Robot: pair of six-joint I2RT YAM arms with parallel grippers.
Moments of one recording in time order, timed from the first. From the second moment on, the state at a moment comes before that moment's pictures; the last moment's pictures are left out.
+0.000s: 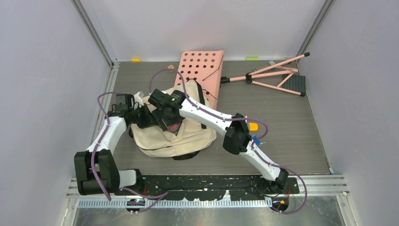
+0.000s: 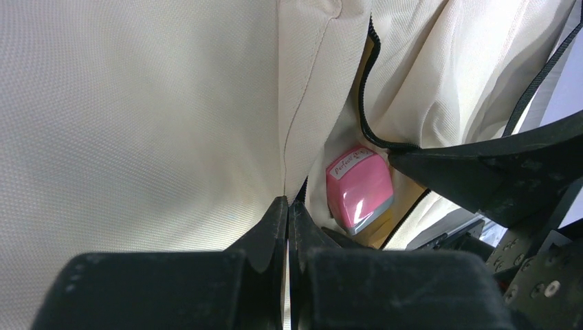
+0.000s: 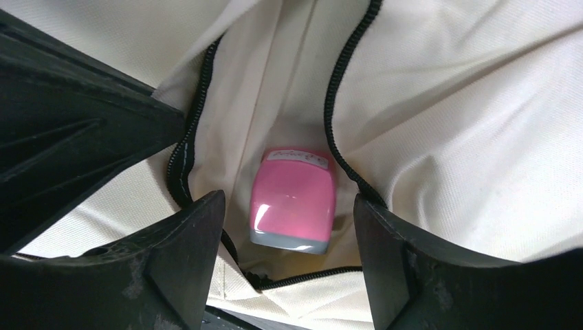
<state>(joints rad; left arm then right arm) 0.07 1.27 0.80 -0.53 0.55 -0.34 1.06 2.46 2.50 -1.20 0.16 0.40</state>
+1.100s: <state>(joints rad) 0.07 1.24 0.79 -0.53 0.52 -0.32 0.33 1.45 1.09 -1.07 0.25 0.91</state>
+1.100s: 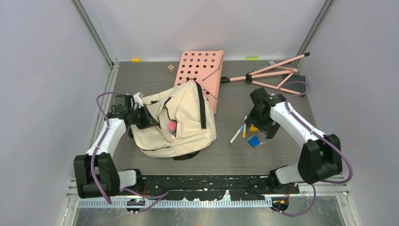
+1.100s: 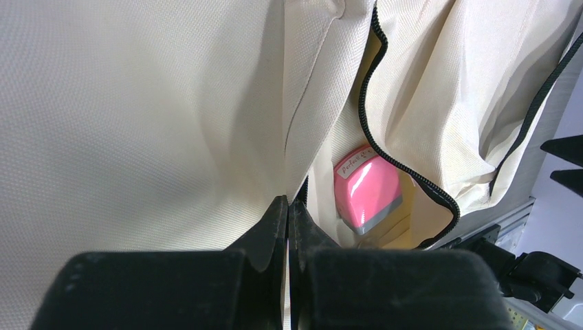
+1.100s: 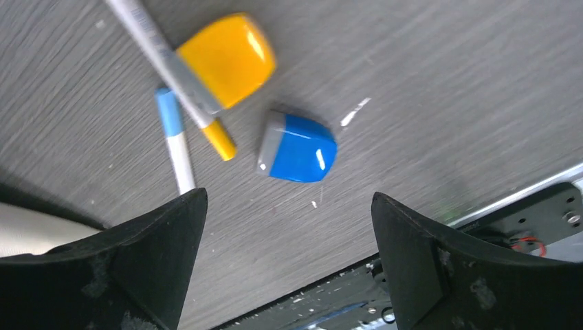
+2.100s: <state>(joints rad) 0.07 1.24 0.78 -0.53 0.52 -0.32 0.25 1.53 0.88 -0.83 0.14 0.98</state>
